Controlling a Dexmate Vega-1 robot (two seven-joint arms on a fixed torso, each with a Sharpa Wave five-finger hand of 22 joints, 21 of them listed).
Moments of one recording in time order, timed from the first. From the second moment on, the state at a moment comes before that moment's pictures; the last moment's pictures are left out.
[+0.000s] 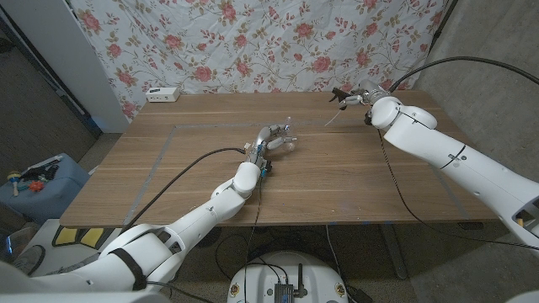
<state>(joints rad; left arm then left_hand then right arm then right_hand) 0.64 0.23 0.71 -0.97 -0.06 -0.41 0.38 0.97 -0.10 0.43 -0.24 0.20 0.76 -0.03 0.19 0.19 0.78 -0.12 0.20 0.36 0.70 -0.07 0.17 0.16 0.15 -0.04 0.18 0.16 -0.54 -0.80 -0.66 -1.98 -0.02 -0.90 -0.17 0.90 -0.05 0.44 -0.15 0.18 0.91 -0.07 0.45 0.22 0.36 0.08 0.20 0.20 0.32 0.05 0.23 0.21 0.51 0.07 0.19 0.17</state>
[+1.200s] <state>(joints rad) 0.67 0.27 0.71 -1.05 -0.06 -0.34 0.35 0.94 -0.07 0.42 -0.21 0.19 0.71 -0.09 0.17 0.19 0.71 -0.15 0.19 0.33 0.63 -0.06 0.17 0.16 0.13 -0.03 0.18 0.17 -0.58 -0.81 -0.64 -2.00 0.01 -0.89 -0.20 0.89 -0.05 0.44 -0.15 0.17 0.91 -0.06 0.45 0.22 0.36 0.08 0.20 0.20 0.33 0.05 0.22 0.21 0.52 0.07 0.19 0.17</state>
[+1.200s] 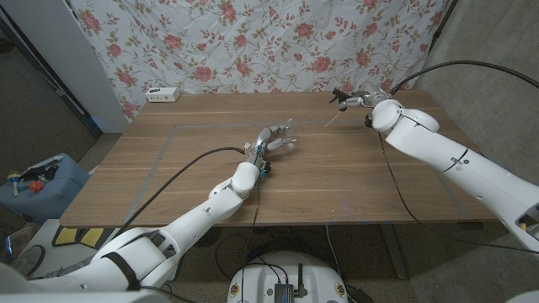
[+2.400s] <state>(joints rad) 0.72 0.32 0.69 -1.16 -0.09 -0.27 0.33 0.83 -0.05 0.39 -0.14 0.18 0.46 -0.09 0.17 0.19 0.45 -0.12 0.18 0.26 0.36 -0.04 0.17 0.16 0.07 0.02 0.18 0.17 -0.60 -0.82 -0.63 -2.02 0.02 -0.89 -0.22 0.89 -0.05 0.45 -0.16 0.18 0.91 -0.06 0.46 0.22 0.36 0.08 0.20 0.20 0.33 0.05 0.22 0.21 0.52 0.07 0.19 0.17</state>
